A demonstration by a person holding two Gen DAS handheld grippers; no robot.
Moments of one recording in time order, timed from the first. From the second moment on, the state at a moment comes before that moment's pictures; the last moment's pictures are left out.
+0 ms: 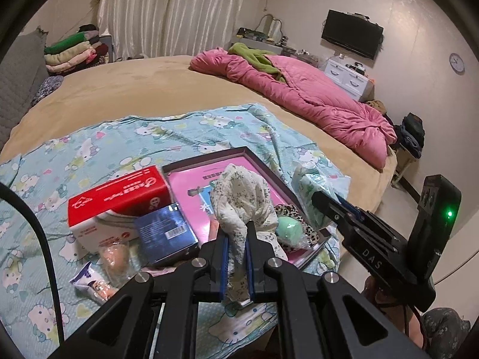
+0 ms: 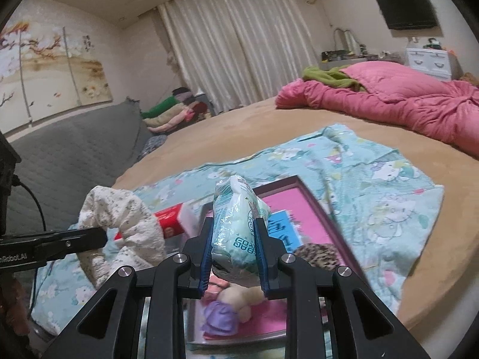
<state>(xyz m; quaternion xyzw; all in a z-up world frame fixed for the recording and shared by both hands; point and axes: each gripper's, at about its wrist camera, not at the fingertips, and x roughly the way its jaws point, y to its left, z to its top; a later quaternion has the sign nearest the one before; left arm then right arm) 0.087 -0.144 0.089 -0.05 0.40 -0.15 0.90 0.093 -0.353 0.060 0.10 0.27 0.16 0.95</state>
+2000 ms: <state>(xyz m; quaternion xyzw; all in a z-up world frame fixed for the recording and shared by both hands) 0.184 -0.186 -0.029 -0.01 0.51 -0.12 0.85 0.168 -0.335 -0.015 0.10 0.39 0.14 0.91</state>
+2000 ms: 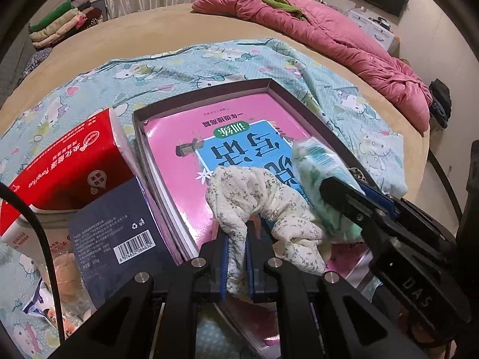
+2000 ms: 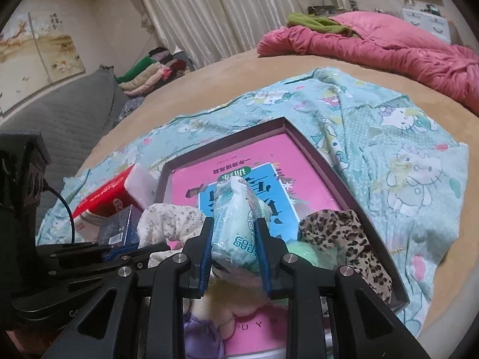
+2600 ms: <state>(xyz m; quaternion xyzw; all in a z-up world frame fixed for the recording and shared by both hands) 0.188 -0.189 -0.029 -0.01 0.51 -0.12 0.85 0.161 -0.341 -0.011 0.11 0.36 0.17 0.91</state>
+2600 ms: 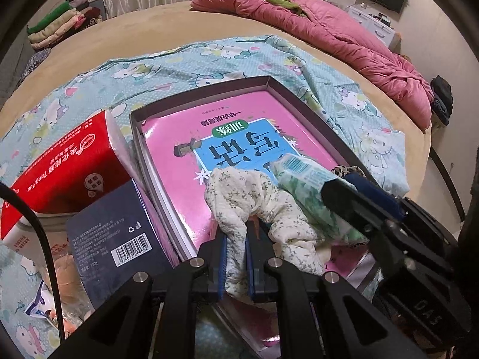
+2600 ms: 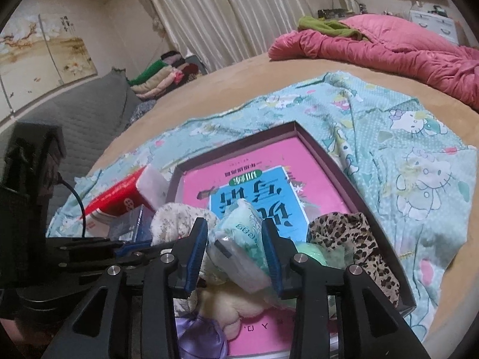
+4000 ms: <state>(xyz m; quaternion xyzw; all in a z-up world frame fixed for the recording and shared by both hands) 0.157 -0.172 0.019 0.00 0.46 -0.09 0.88 0.140 -0.351 0.014 0.07 0.29 0.12 0.95</state>
